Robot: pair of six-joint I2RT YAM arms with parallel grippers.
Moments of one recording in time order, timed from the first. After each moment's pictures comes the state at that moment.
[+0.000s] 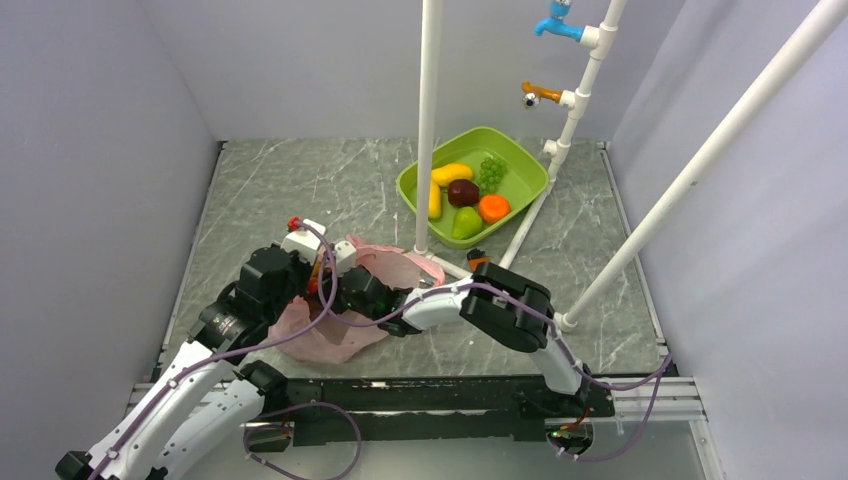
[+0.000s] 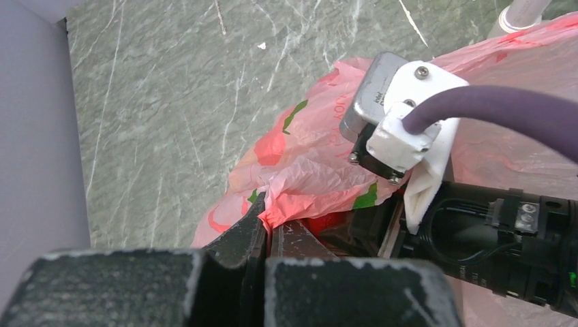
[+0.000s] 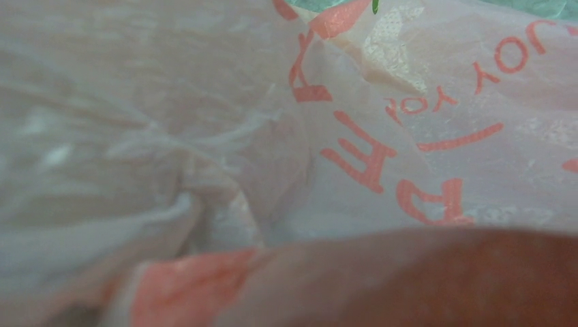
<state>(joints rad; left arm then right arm) -0.55 0.63 0.69 -0.52 -0.33 0.13 1.20 2.13 1.22 0.58 0.21 0.43</state>
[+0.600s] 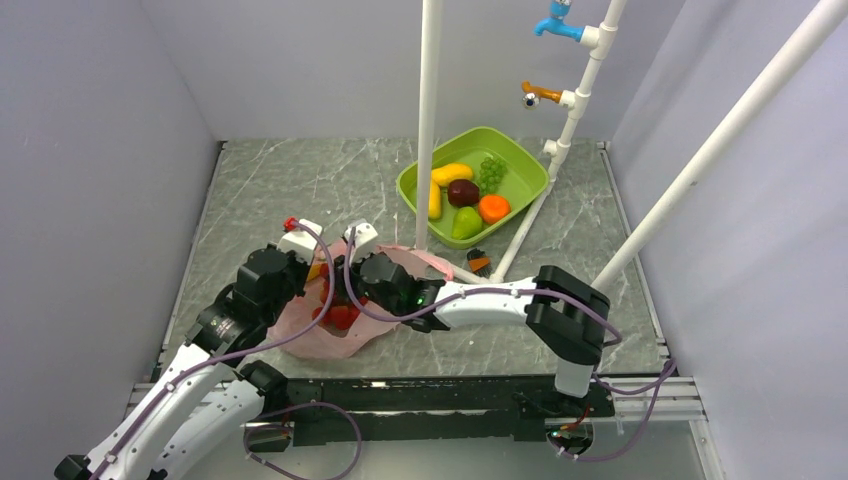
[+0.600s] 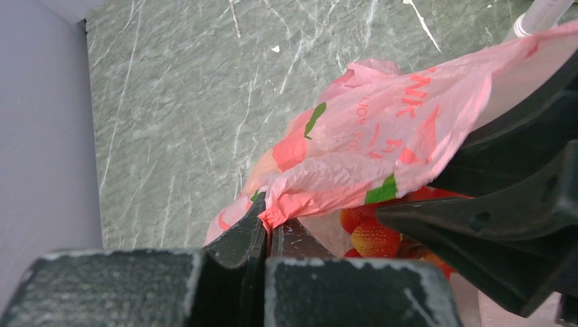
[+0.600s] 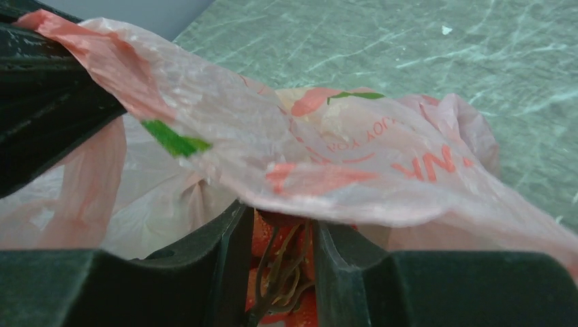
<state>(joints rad) -0.55 0.61 0.69 -0.52 -0.36 0.14 1.20 1.82 1.12 0.44 0.29 0.39</state>
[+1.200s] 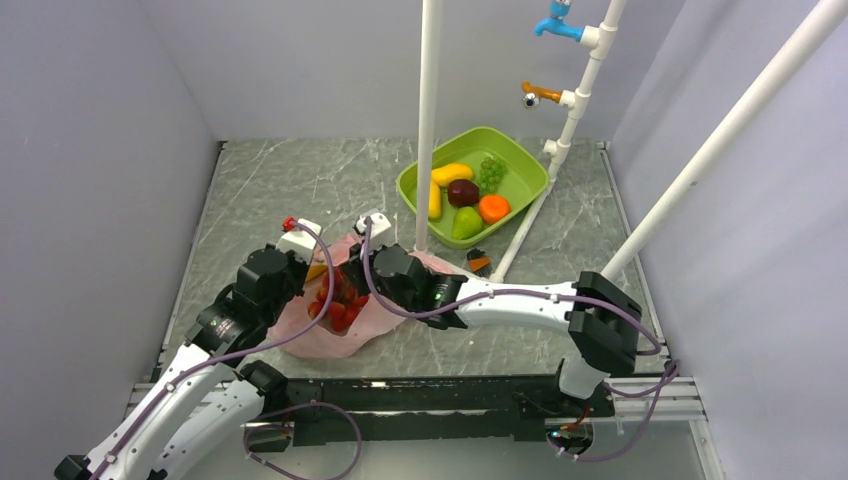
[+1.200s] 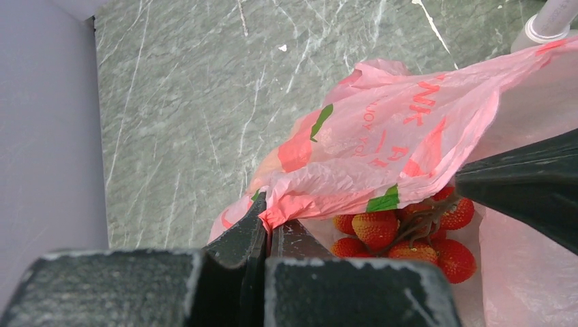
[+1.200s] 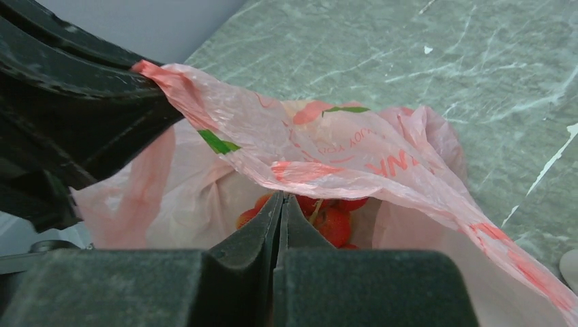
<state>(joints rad) -0.55 0.61 0.69 -0.52 -0.38 0.13 1.20 1.65 1.10 0.30 0.30 0.39</state>
